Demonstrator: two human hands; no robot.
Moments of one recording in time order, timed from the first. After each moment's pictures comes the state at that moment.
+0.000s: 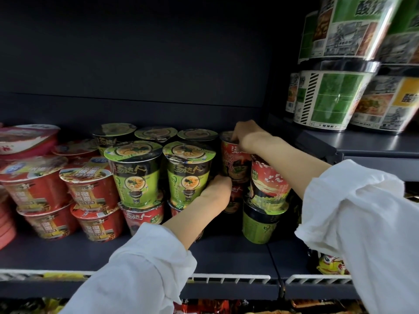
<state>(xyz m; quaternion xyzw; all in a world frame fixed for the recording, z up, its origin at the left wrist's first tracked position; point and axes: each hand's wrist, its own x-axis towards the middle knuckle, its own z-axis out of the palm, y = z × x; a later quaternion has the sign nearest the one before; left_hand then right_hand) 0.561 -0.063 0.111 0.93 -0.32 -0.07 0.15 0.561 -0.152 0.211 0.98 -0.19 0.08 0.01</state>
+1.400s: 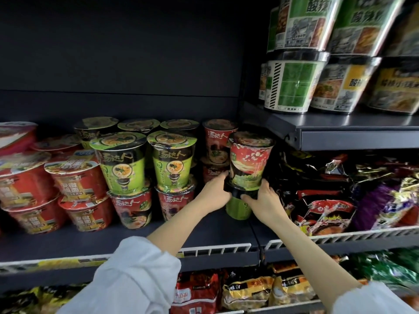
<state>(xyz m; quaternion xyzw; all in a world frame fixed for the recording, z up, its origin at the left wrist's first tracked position) 0.521 -0.045 0.078 0.83 -0.40 -0.14 0.36 0.416 -0.139 0.068 0.87 -0.33 0.19 -0.30</state>
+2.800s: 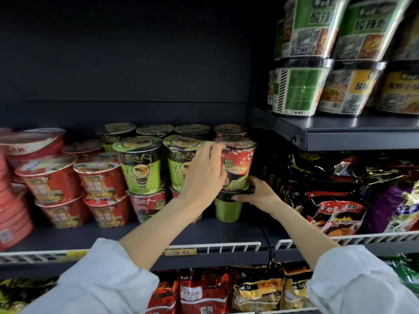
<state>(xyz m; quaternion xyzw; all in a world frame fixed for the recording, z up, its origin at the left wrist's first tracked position) 0.509 0.012 0.118 0.78 -0.45 0.32 0.30 0.451 -0.156 0.062 0.84 -0.22 0.15 -0.46</state>
